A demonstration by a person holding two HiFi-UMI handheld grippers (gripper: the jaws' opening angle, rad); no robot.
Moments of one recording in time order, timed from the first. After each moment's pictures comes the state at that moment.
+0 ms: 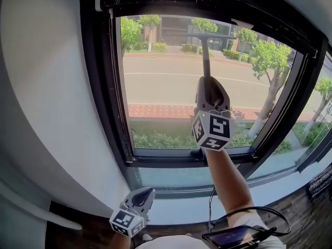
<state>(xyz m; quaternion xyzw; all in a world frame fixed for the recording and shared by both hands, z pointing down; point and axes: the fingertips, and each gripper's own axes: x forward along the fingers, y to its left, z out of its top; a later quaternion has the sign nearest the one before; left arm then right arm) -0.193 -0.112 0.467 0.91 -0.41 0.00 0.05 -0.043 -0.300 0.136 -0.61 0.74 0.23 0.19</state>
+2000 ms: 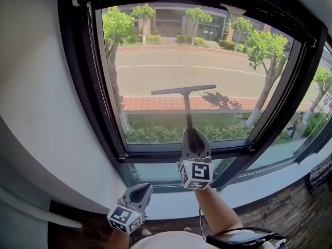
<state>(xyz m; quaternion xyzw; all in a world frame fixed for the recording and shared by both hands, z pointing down) -0.170 -0.129 0.484 0.91 -0.40 0.01 0.07 -0.029 -0.275 0.349 -0.62 0.77 0.12 0.09</state>
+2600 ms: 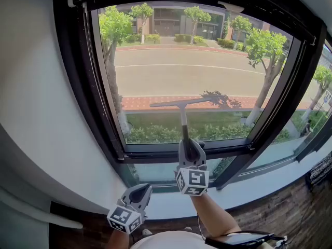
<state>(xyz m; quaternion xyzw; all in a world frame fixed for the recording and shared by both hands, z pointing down) -0.169 -0.132 0.488 0.91 -0.40 0.02 0.07 -0.032 -0.270 0.401 -0.62 0.77 0.06 0.08</state>
